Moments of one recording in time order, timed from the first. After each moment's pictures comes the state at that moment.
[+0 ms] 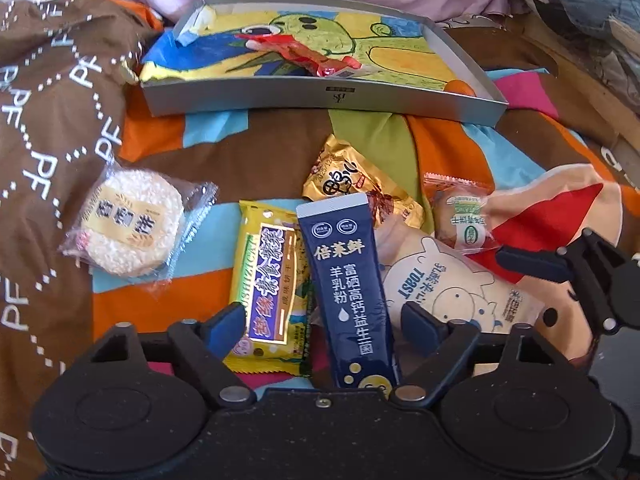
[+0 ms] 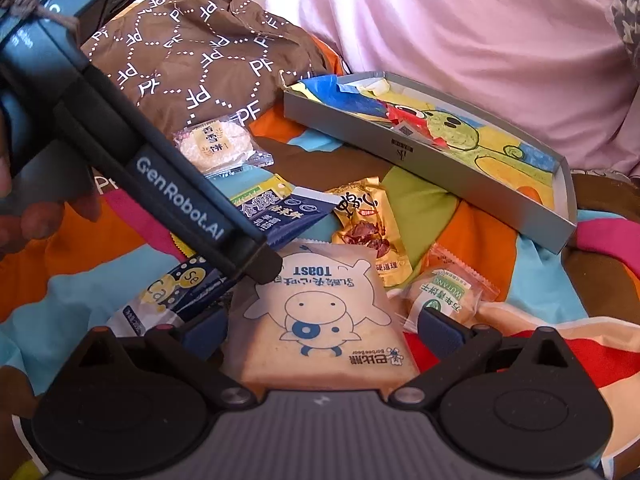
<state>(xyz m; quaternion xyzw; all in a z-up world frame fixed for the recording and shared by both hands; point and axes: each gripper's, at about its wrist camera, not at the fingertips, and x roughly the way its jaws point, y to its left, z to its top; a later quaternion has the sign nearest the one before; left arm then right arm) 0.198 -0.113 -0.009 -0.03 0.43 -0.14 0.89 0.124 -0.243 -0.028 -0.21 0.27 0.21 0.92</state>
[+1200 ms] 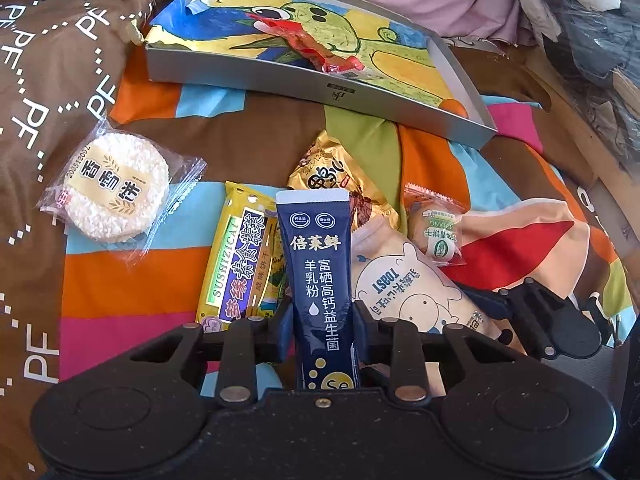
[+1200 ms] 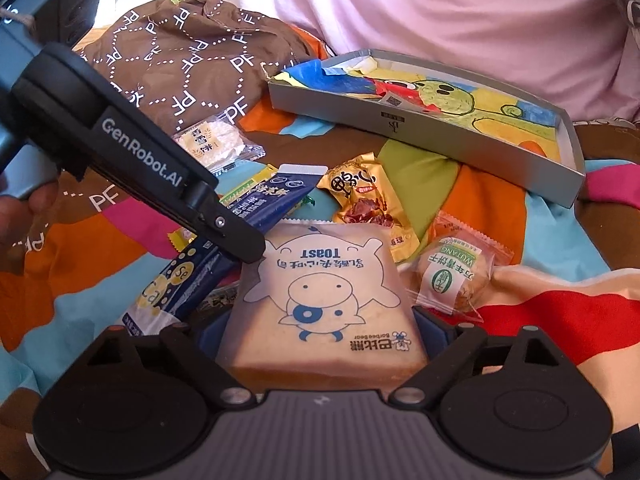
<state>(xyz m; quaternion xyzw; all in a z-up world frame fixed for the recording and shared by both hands) 0.199 -0.100 -0.007 -0.12 0.45 -0.16 0.87 0.131 -0.251 -0.034 -0.14 0.30 0.21 0.92</state>
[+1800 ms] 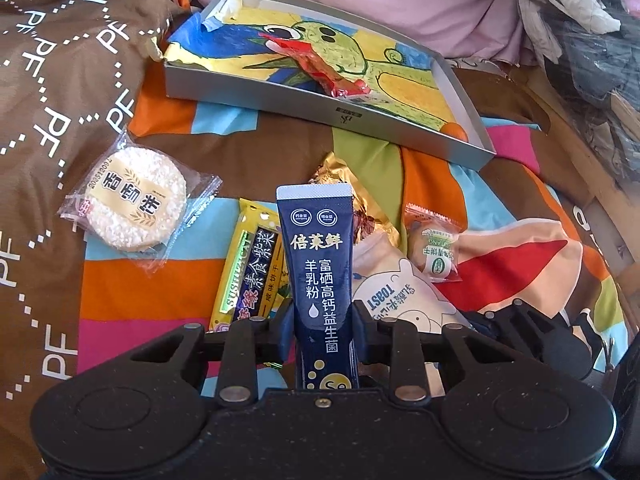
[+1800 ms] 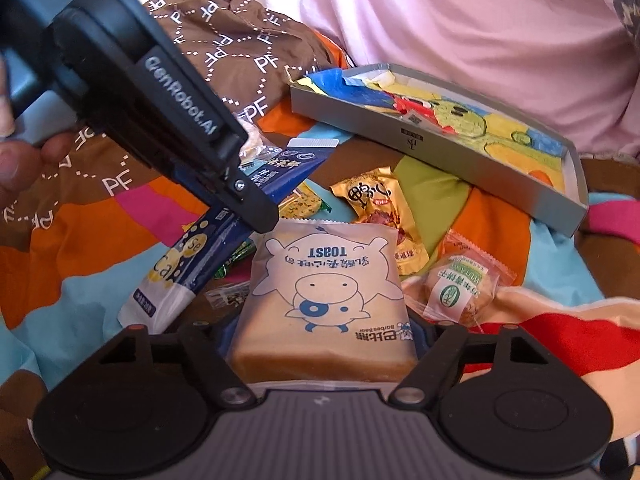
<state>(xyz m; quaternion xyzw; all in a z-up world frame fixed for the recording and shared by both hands) 0.193 -0.089 0.006 -0.13 0.43 -0.15 0.88 0.117 -0.235 -0.032 -0.19 0.28 0.22 0.92</state>
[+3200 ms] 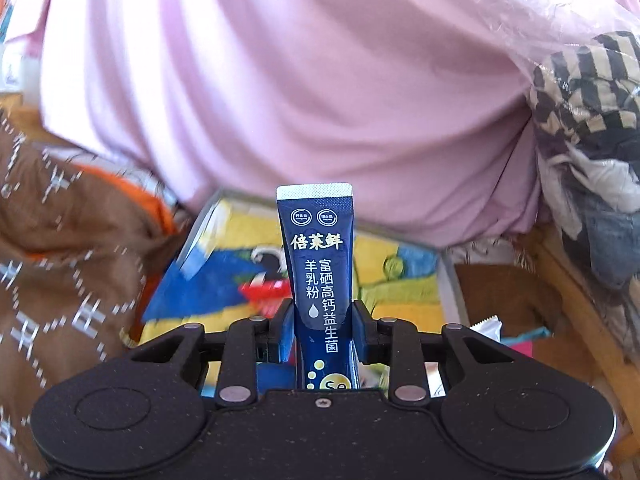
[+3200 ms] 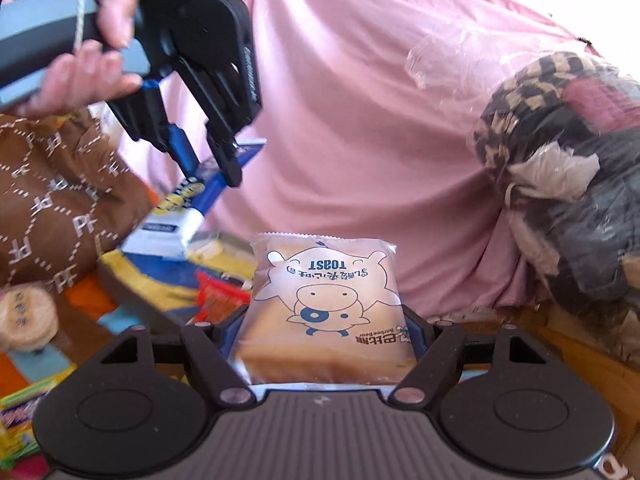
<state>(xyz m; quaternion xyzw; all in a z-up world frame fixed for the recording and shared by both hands) 0.320 -0.106 0.154 -0.14 0.29 -0.08 0.94 0.187 -0.270 0.029 -0.18 0.00 0.04 0.98</state>
